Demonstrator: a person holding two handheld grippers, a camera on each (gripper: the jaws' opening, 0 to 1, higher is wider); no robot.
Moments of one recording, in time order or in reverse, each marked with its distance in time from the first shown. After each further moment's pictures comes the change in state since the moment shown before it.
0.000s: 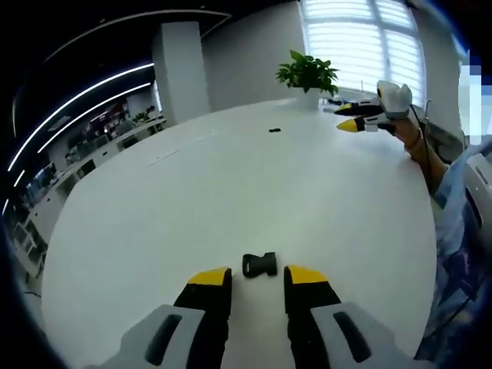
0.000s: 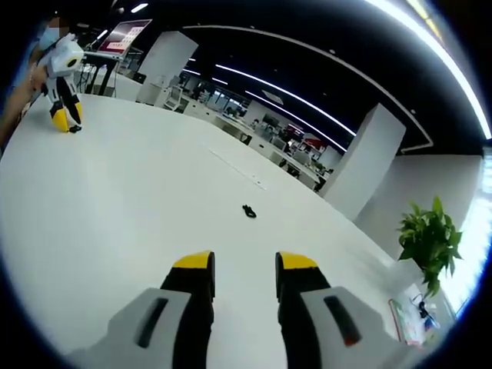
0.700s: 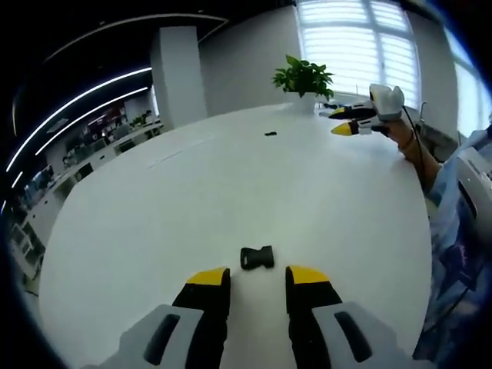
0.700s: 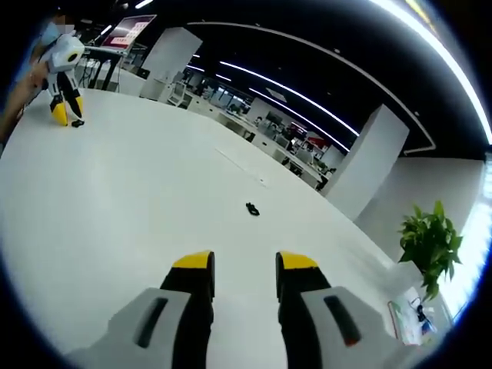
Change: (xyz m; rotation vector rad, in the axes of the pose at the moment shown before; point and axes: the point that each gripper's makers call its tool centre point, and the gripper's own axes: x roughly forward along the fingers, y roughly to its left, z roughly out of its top) left arm -0.005 0.000 -0.008 0.001 -0.030 -0.019; right arm 0.002 0.004 0.000 -0.023 0.012 0.014
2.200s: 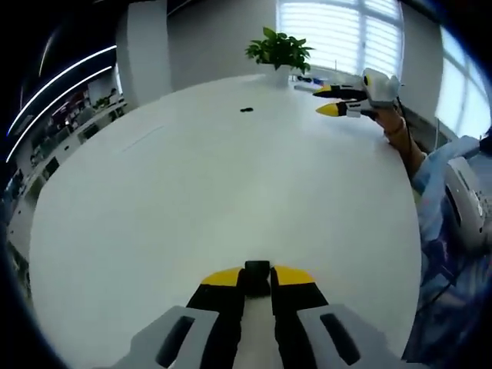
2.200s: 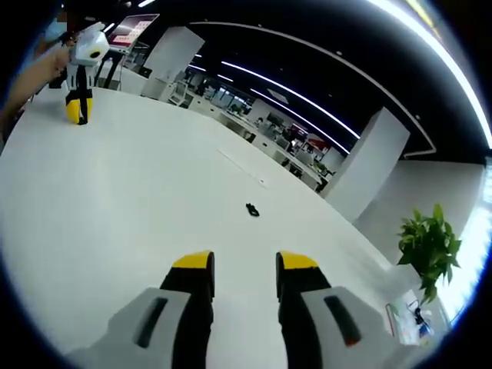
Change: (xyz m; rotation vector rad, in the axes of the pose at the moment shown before) left arm 0.026 -0.002 0.014 0.075 0.220 -0.200; right arm 0.001 0.000 0.002 -0.015 0.000 0.000
